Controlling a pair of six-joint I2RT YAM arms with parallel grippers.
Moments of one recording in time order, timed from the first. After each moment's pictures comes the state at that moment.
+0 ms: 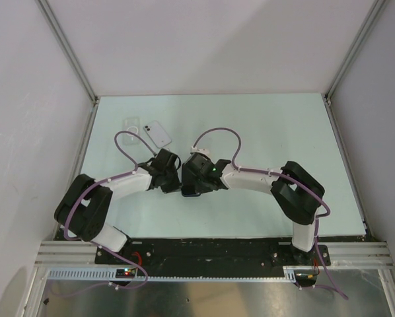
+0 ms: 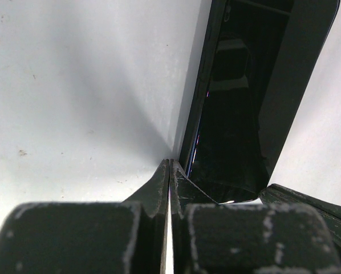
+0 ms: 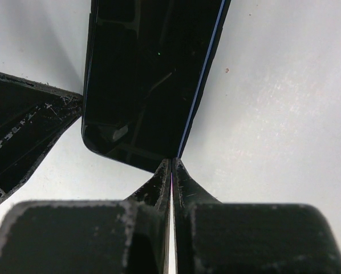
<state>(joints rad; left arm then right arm) -0.55 1.51 0.73 -0.29 -0.01 -0.82 0.99 1.90 1.26 -0.43 0.18 0.69</state>
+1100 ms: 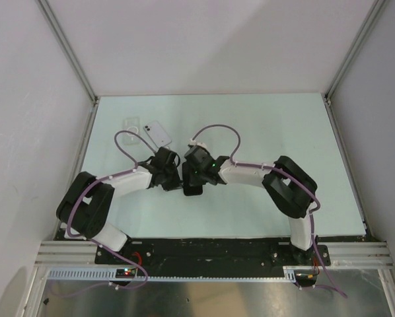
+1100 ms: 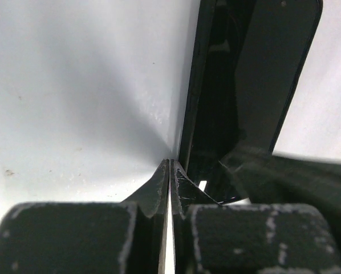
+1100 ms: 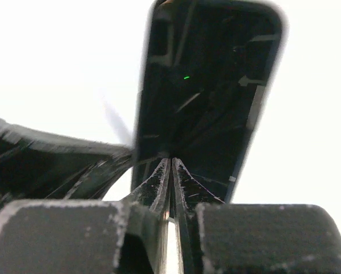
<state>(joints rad) -0.53 1.53 0.74 -0.25 0.02 -0.82 0.95 1.97 1.29 -0.22 0.09 0.70</state>
